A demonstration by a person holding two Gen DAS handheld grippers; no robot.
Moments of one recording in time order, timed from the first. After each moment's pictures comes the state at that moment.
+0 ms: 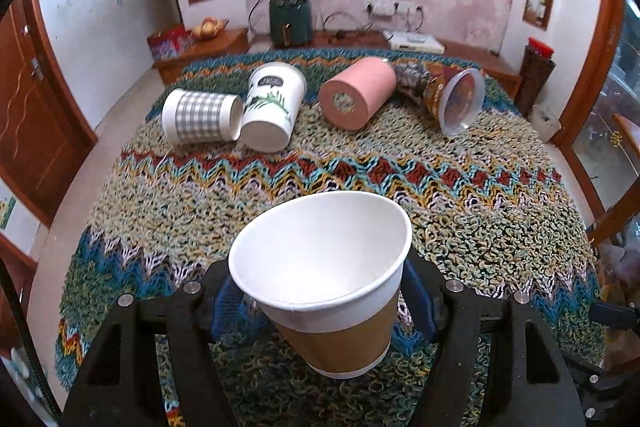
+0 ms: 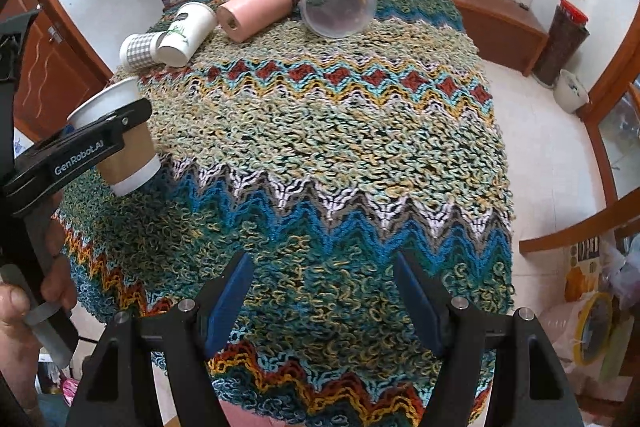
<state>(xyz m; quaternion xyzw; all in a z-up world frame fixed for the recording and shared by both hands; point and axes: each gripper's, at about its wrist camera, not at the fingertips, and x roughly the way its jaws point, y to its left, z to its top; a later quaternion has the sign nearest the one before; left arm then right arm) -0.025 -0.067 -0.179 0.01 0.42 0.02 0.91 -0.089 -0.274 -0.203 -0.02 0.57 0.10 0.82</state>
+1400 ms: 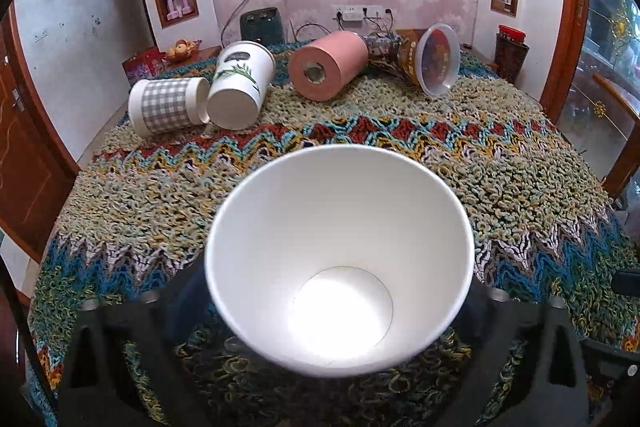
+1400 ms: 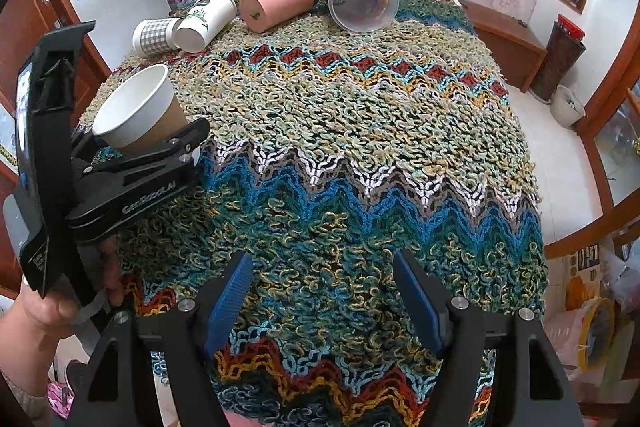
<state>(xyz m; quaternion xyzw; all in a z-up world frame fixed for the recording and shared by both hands) -0.043 -0.072 -0.230 0.05 0.39 -0.02 0.92 -0.115 -0.247 -0.223 -0.03 0.54 0.09 0.84</state>
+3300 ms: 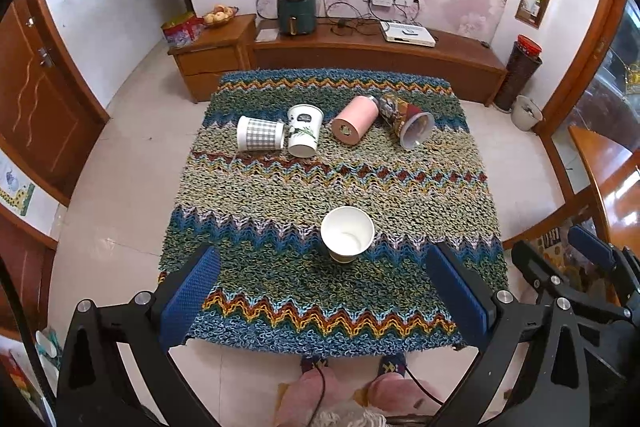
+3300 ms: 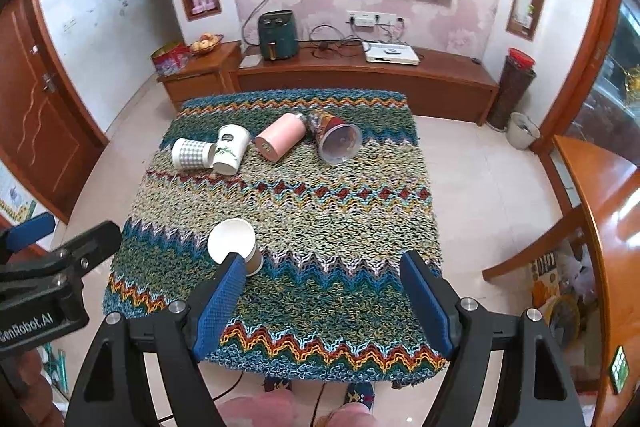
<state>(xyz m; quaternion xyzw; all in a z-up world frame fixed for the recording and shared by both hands) -0.108 -0.047 0.026 0.00 0.50 0.02 0.87 -0.136 -0.226 0.009 -0.01 0.48 0.03 0.88</state>
